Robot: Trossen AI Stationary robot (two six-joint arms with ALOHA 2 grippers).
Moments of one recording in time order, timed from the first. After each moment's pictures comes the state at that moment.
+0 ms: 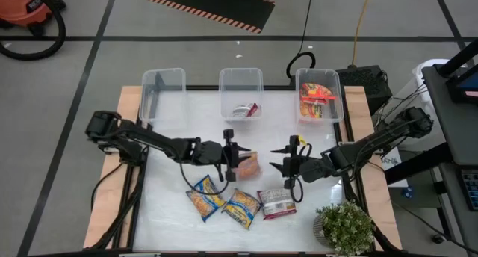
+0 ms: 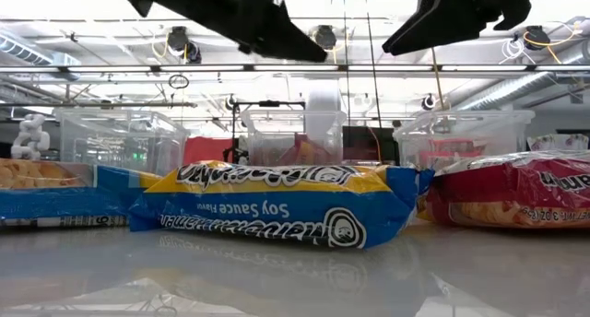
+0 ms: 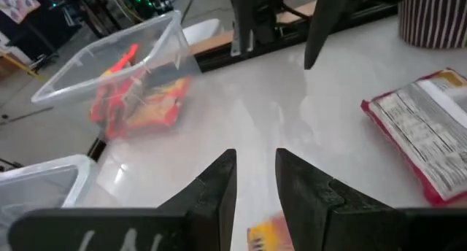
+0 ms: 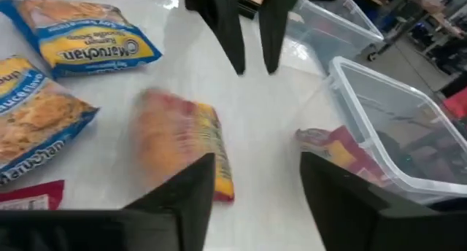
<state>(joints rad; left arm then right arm) -0.17 1.62 0.94 0.31 -0.33 0.26 0.42 1.20 0.72 -0.14 0.67 -0.06</state>
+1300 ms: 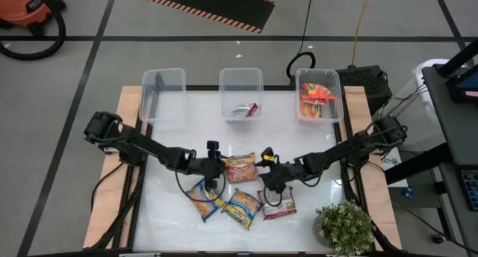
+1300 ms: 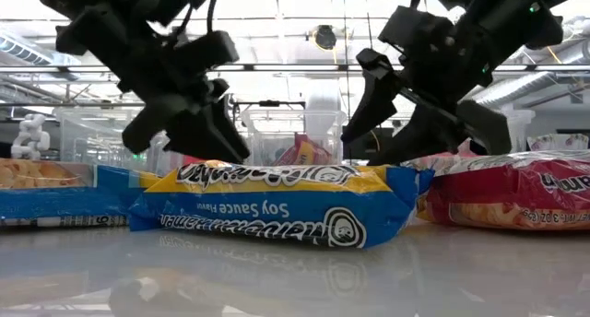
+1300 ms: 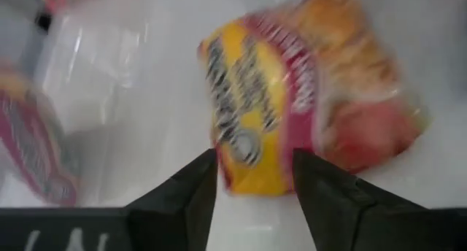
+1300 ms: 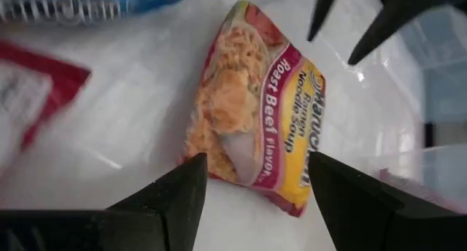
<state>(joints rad) -0.26 1.61 0.72 0.10 -0.43 0.16 0.31 1.60 0.72 0.12 0.39 -0.52</state>
